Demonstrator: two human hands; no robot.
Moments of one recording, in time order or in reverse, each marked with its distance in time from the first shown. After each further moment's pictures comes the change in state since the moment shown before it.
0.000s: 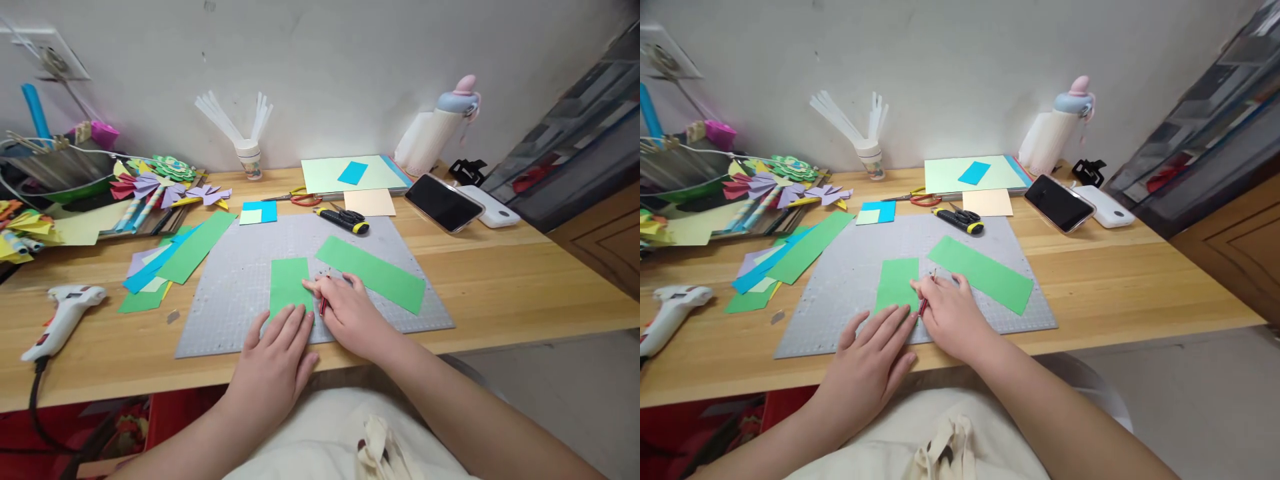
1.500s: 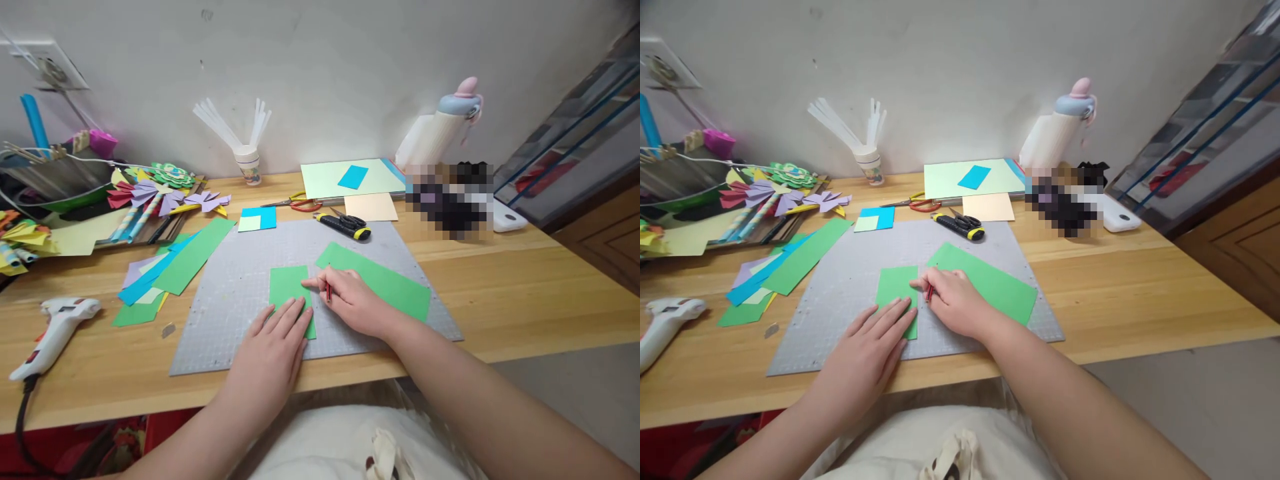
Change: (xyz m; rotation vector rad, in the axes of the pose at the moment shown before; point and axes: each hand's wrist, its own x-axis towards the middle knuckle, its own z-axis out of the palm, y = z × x) left_hand 0.024 -0.022 0.001 0.018 -0.210 0.050; right_hand 0.028 0.032 -0.012 0.255 -0.026 -0.069
